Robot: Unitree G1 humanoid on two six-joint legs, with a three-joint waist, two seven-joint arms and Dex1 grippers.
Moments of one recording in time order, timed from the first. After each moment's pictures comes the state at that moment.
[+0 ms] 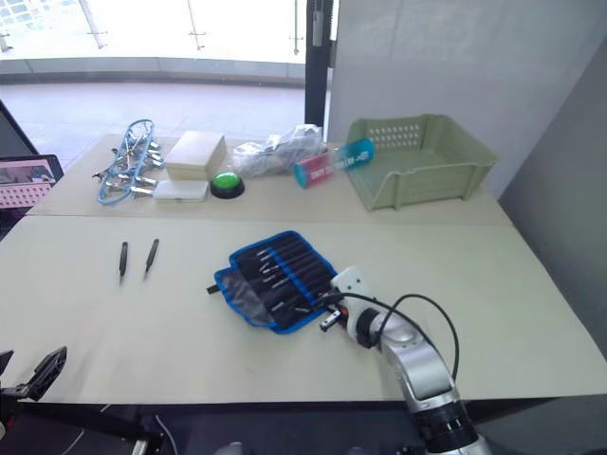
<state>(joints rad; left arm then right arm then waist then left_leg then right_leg) 0.50 0.39 0.90 -0.50 -0.53 0.54 -0.55 -0.27 -0.29 0.19 -0.14 0.14 0.57 0.51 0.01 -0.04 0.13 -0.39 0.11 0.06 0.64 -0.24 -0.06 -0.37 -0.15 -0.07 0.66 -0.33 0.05</state>
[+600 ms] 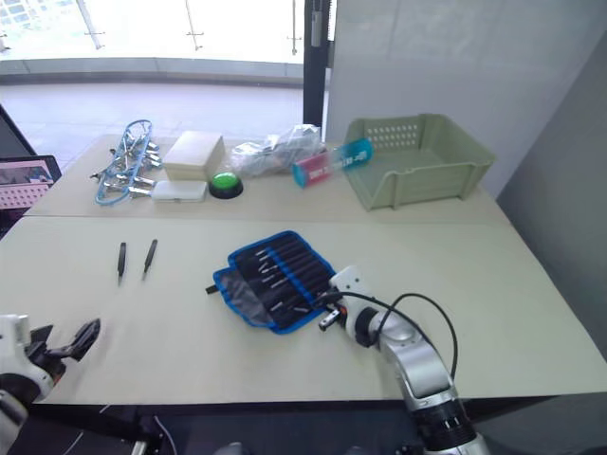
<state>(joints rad) 0.17 0.46 0.65 -0.26 -0.46 0.57 -0.36 -0.28 -0.29 0.19 -0.14 0.14 0.57 0.51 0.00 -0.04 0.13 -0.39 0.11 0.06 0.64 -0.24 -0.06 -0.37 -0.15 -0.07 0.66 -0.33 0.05</state>
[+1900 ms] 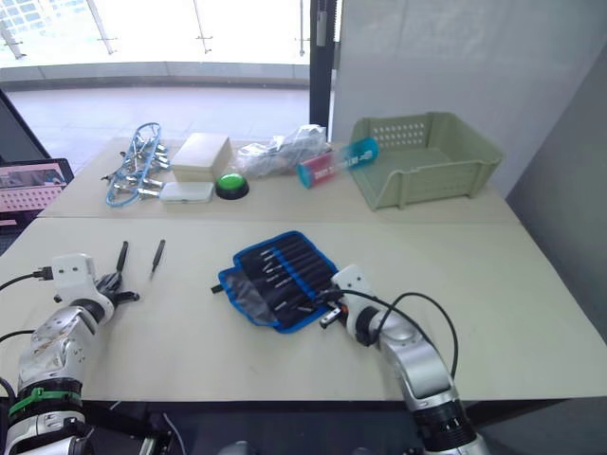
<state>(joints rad) -0.37 0.51 0.45 0.43 -0.28 0.34 -0.27 -0.28 -0.28 0.18 -0.17 0.14 0.60 0.47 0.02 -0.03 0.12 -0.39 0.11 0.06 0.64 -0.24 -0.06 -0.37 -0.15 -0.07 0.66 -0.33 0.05</state>
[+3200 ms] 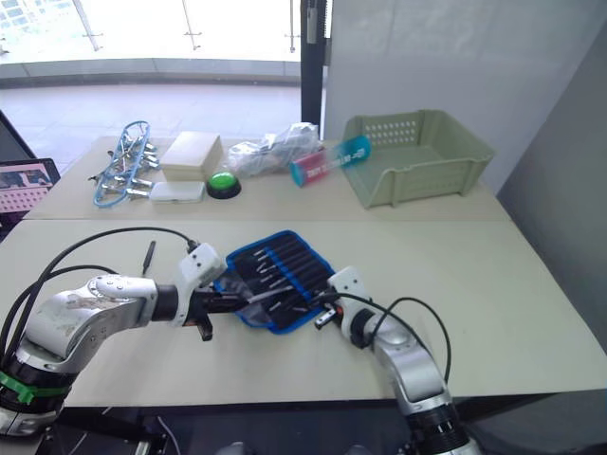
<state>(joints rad) -0.48 0.80 -0.17 -0.33 -0.53 1.05 -0.75 -0.25 -0.24 0.19 -0.13 0.14 0.53 0.45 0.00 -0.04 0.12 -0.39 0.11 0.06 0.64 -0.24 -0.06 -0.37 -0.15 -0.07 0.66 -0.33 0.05</state>
